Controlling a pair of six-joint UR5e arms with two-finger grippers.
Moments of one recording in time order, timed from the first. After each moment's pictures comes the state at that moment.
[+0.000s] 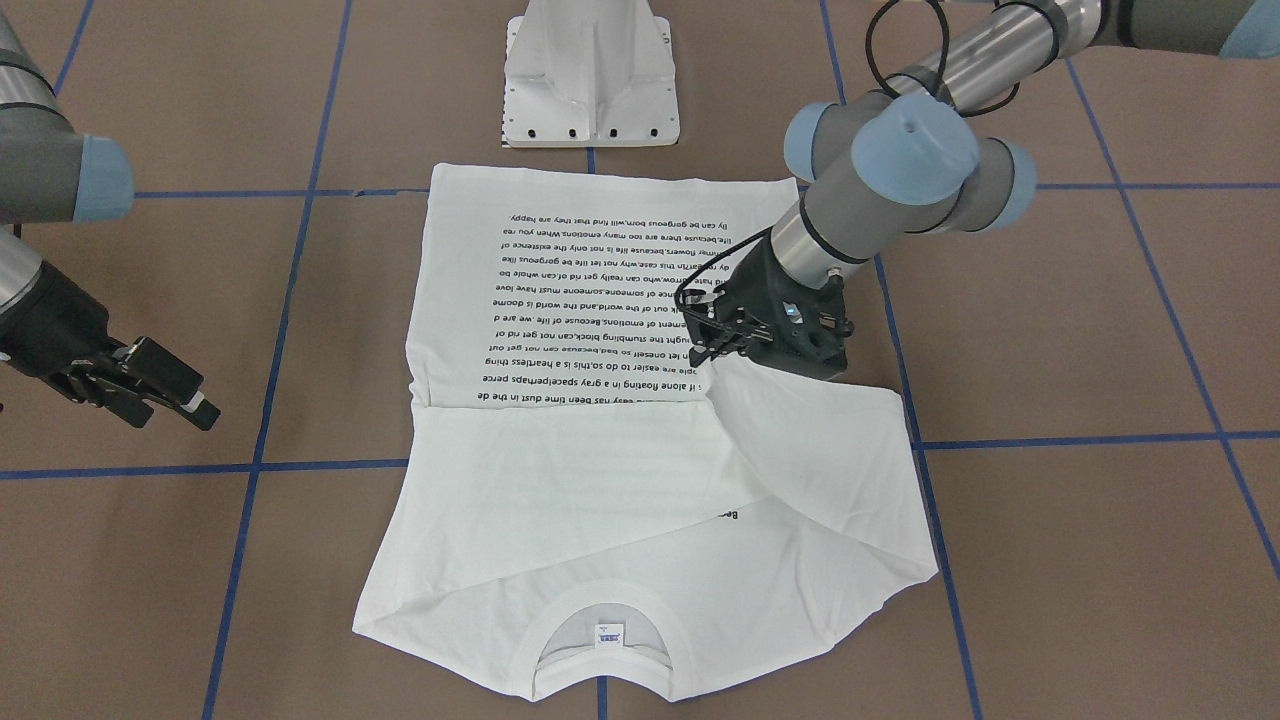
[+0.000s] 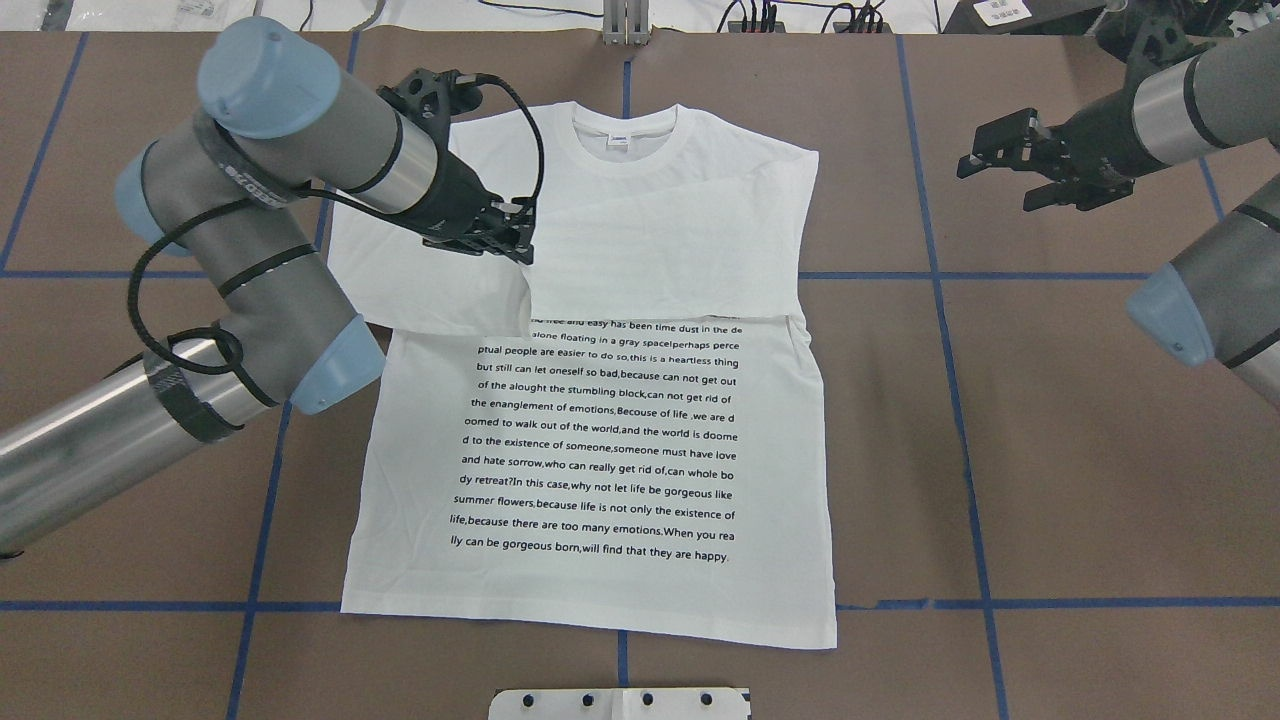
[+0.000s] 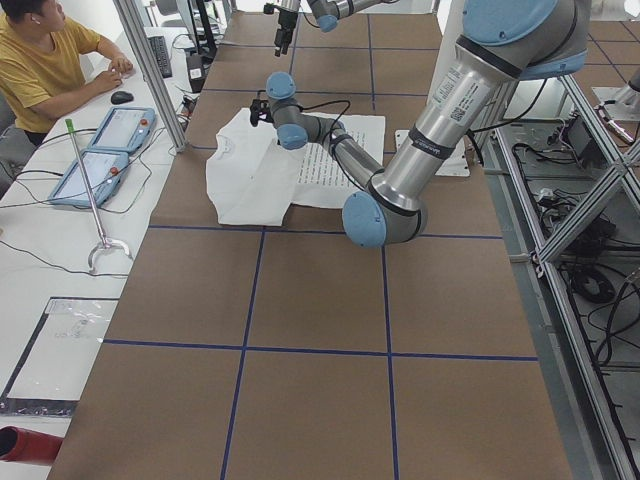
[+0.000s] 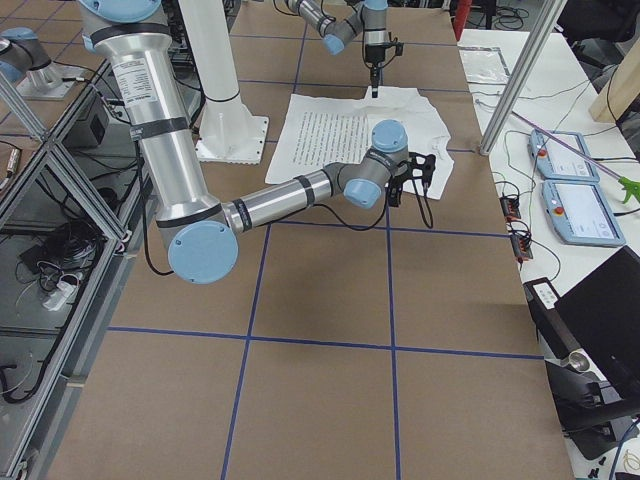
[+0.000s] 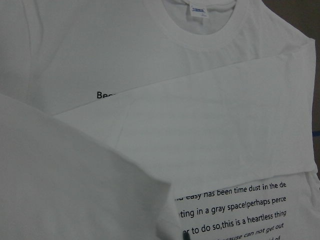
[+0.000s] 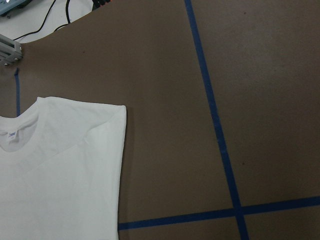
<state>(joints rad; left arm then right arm) -0.75 -2.26 -1.51 -2.10 -2.14 -1.21 1.08 -1.31 1.62 -0.91 2.25 1.23</state>
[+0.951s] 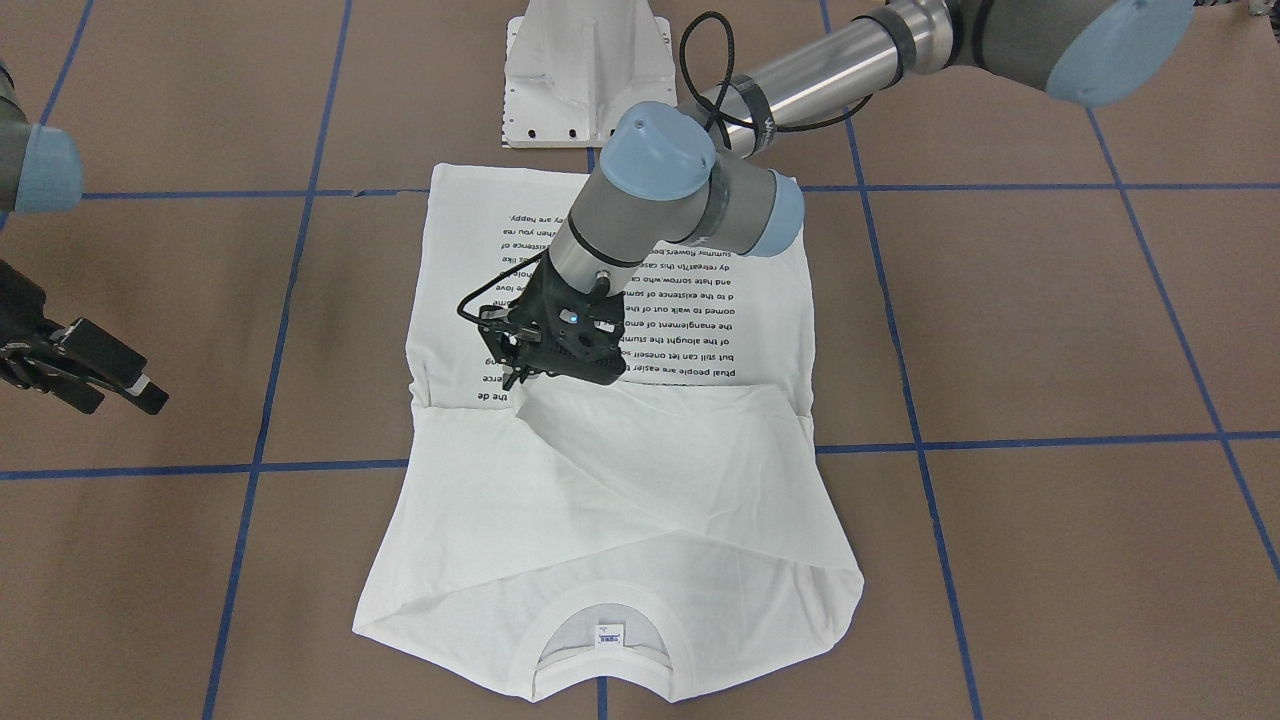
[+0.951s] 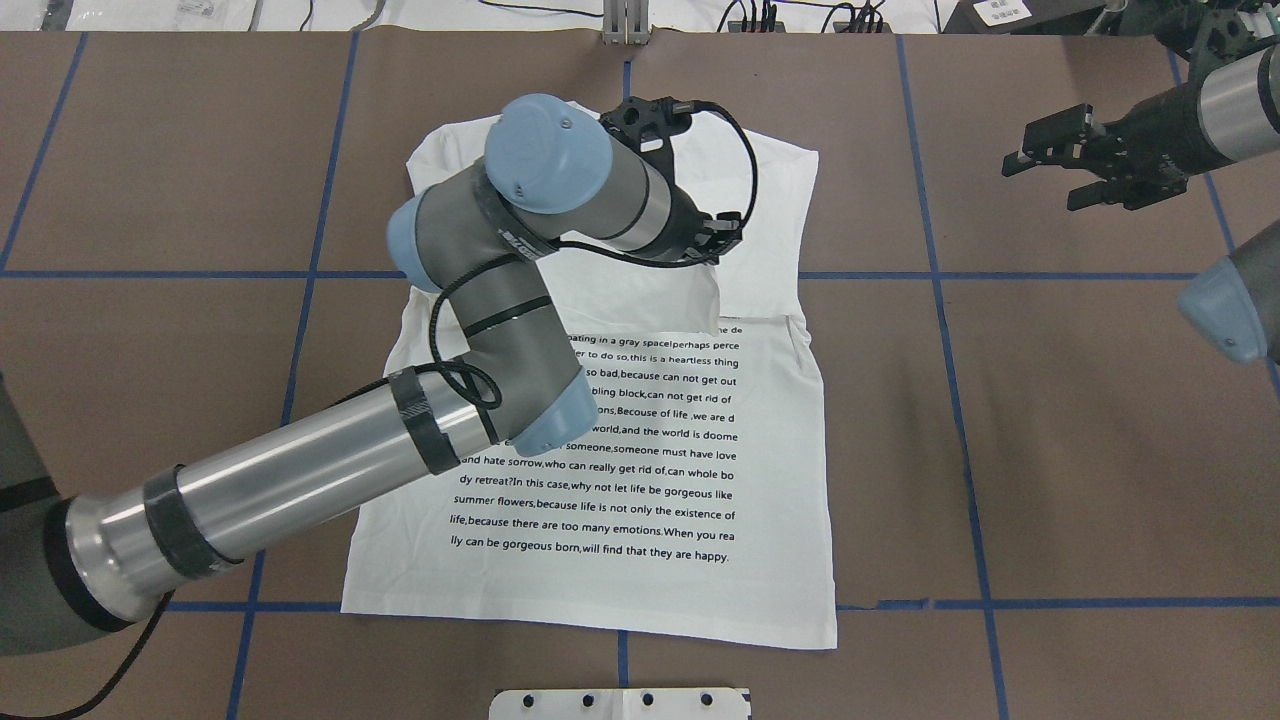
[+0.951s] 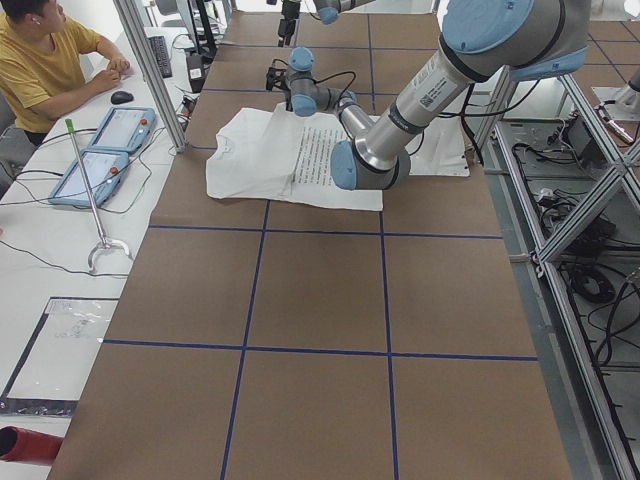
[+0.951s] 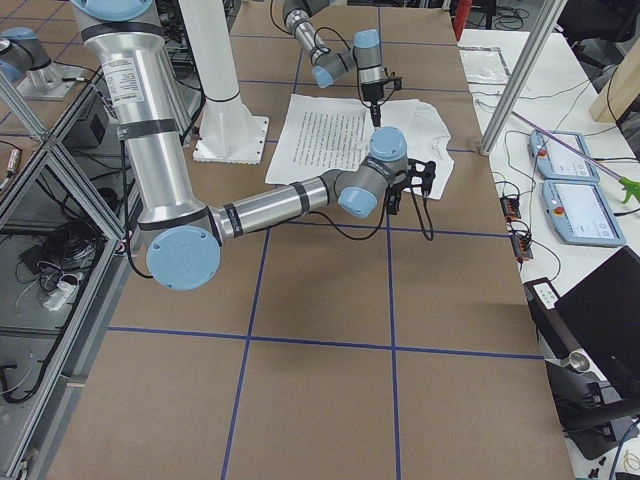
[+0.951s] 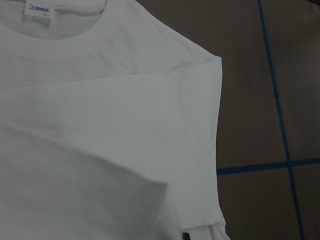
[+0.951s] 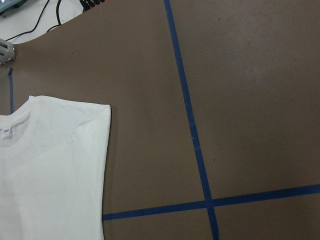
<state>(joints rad) -0.56 -2.63 -1.12 -2.27 -1.83 -1.30 1.14 -1.35 1.66 -0.90 2.31 1.21</state>
